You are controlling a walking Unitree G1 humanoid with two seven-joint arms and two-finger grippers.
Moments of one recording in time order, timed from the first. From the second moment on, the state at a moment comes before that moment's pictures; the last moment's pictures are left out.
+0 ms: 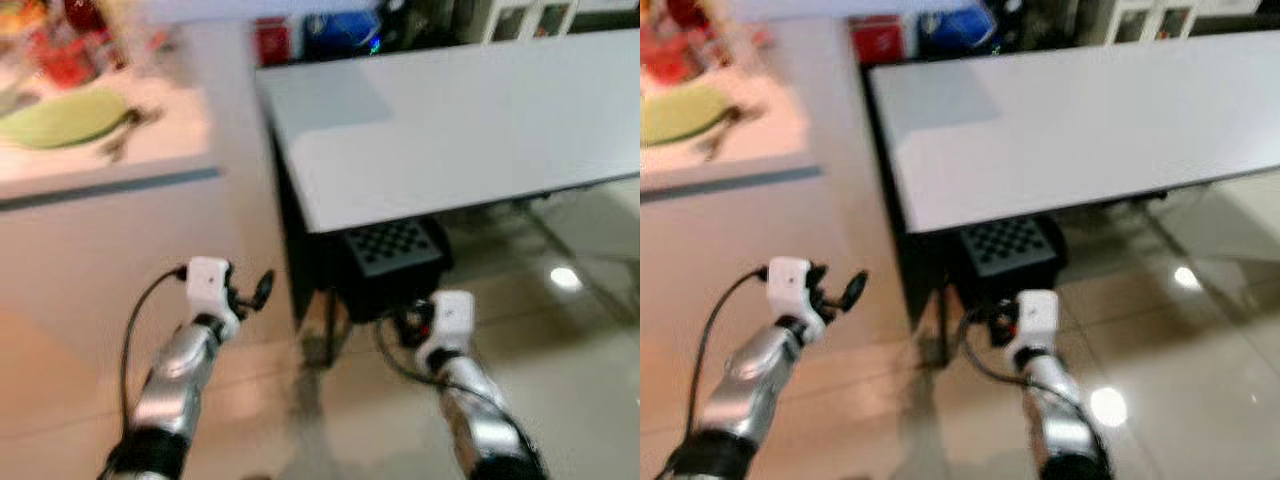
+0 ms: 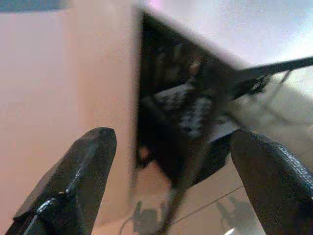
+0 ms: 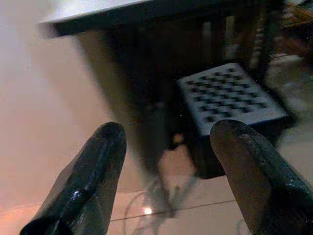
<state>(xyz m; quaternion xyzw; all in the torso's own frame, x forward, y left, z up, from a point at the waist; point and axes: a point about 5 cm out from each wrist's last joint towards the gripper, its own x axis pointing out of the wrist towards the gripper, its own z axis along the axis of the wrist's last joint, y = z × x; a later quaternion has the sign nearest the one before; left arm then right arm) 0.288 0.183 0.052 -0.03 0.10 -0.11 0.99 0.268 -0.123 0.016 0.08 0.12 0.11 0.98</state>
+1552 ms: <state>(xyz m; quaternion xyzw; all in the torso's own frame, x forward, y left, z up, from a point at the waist) 0.296 0.176 0.060 -0.03 0.07 -0.11 0.99 0.266 -0.132 0.022 0.05 0.09 0.10 0.99</state>
